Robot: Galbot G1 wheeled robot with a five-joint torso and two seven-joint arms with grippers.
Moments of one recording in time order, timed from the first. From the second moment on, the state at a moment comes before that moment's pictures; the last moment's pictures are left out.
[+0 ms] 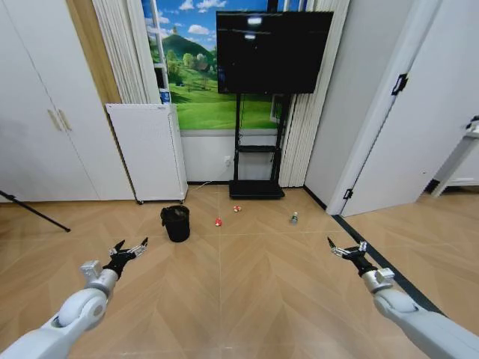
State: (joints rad) left arm 1.29 -0.62 -0.42 -1.77 -1.03 -0.09 -0.22; right arm -0.92 0.53 -0.04 1.17 0.88 0.69 0.01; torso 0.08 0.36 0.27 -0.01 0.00
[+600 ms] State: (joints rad) left arm 1.31 -0.63 -0.43 -1.77 -1.02 -0.09 -0.23; right arm -0.92 0.53 -0.03 1.18 0.84 0.68 0.02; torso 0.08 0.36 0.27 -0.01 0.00
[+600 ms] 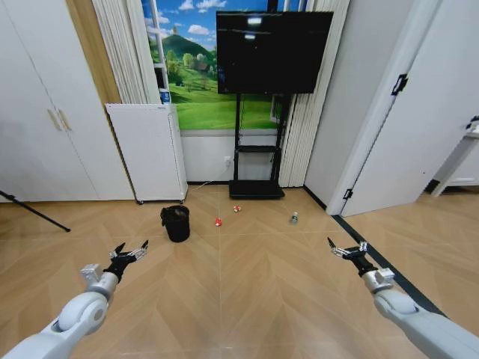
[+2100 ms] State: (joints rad) left arm 1.39 -0.66 -0.48 -1.79 -0.98 -0.10 -0.22; right arm -0.91 0.56 -0.05 1.18 0.81 0.69 0.02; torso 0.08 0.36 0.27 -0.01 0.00
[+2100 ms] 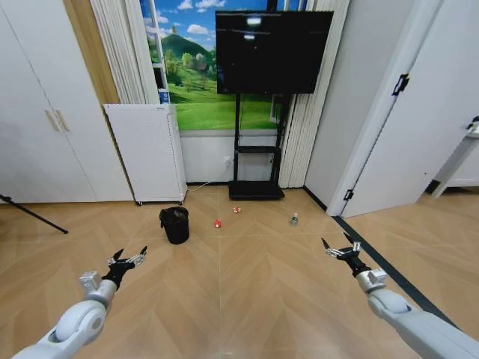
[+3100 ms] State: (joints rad) left arm 1.43 -0.68 -0.50 -1.80 -0.97 -0.10 -0.22; right arm -0.94 0.58 -0.02 1.20 0.78 0.70 0.03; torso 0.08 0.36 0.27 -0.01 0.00
